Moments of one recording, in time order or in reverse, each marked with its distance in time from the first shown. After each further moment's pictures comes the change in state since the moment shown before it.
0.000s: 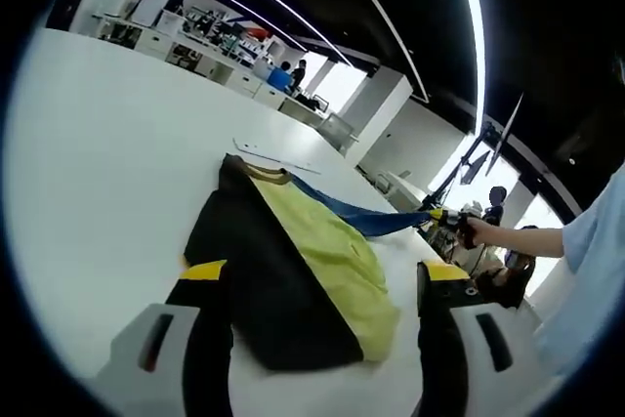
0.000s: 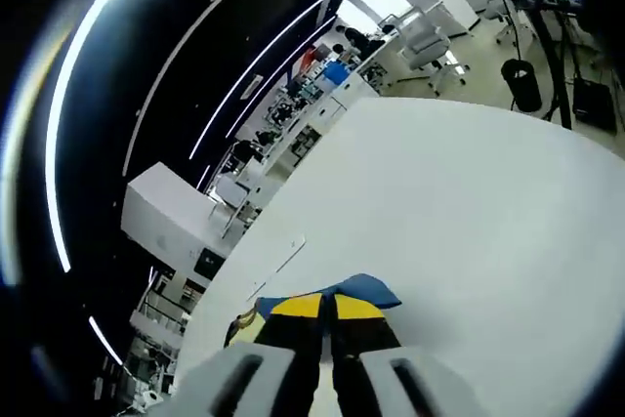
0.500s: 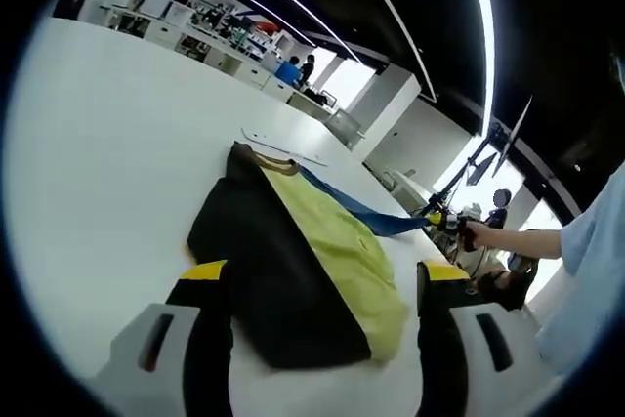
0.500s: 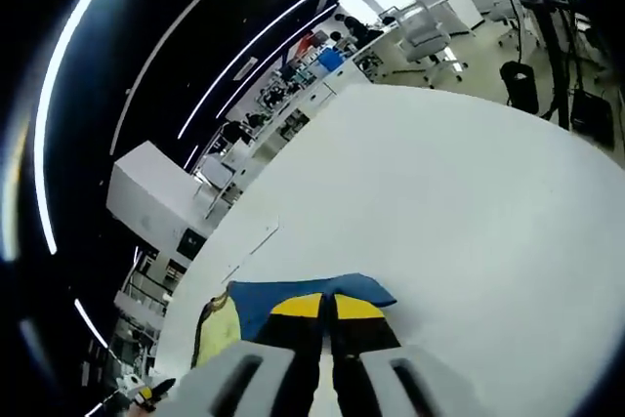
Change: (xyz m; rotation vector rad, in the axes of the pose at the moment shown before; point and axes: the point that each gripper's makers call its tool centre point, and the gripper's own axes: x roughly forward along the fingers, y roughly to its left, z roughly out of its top) left arm 0.009 0.009 -0.012 -0.035 0.016 0.024; right arm 0.006 -0.048 -0.019 -0.070 0.128 -0.083
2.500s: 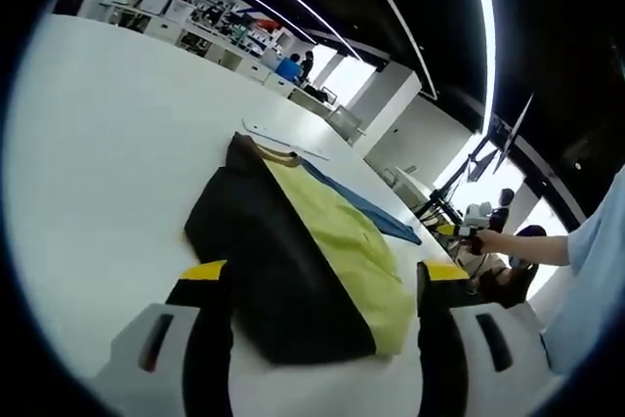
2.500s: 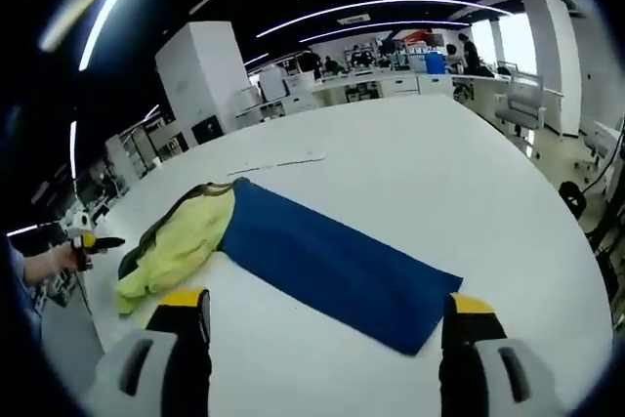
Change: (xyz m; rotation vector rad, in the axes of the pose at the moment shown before) left arm 0.000 0.002 -0.014 0.006 0.019 0.007; right arm 0.006 0.011 -0.038 -0.646 0.108 0.038
